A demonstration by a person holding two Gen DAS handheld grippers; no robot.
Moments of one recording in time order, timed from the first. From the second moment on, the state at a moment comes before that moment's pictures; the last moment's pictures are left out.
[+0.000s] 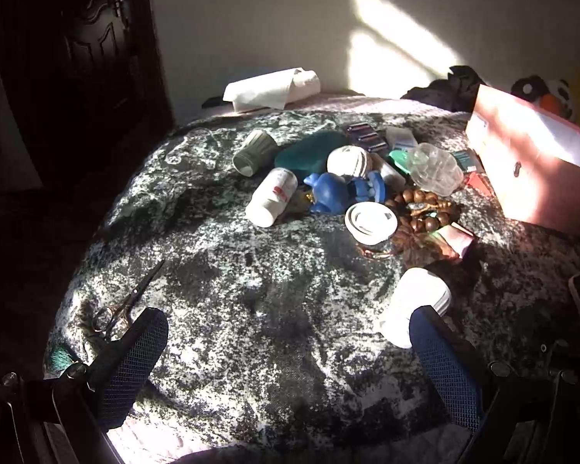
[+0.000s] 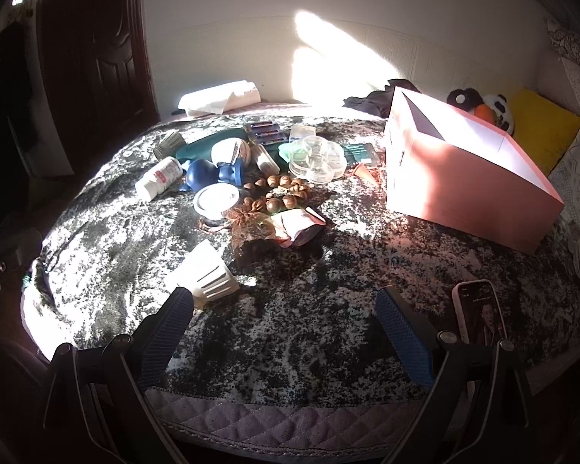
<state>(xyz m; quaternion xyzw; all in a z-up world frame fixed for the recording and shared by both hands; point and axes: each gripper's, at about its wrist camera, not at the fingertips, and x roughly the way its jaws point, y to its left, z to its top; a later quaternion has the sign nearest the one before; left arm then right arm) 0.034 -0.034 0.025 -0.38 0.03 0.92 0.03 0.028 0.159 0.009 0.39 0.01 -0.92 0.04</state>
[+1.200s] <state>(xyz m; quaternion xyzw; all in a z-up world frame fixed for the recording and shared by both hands) -0.044 0.076 -0.086 -0.40 0.17 0.86 0.28 -0.080 0.241 -0.031 0.42 -0.09 -0.90 0.07</state>
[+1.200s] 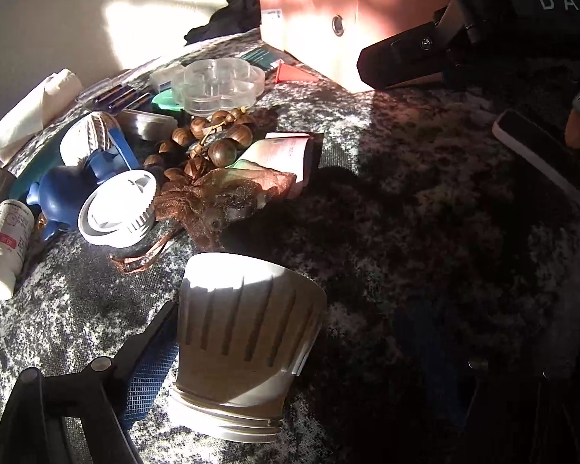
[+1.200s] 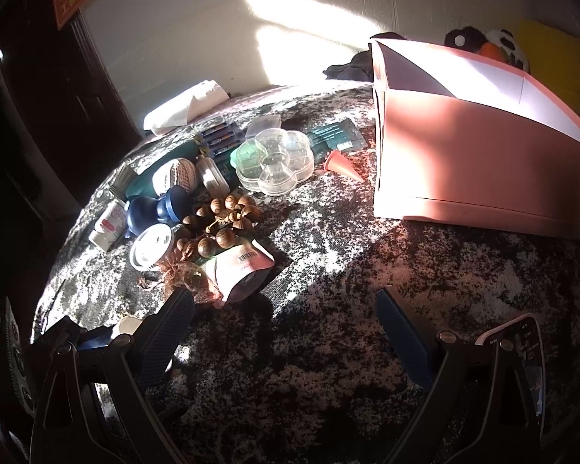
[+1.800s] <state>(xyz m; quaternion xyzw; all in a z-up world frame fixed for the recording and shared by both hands) -0.050 0.037 -0.067 -0.39 0.11 0.88 0.26 -0.101 0.194 -0.048 0.44 -0.04 -0.89 0.11</state>
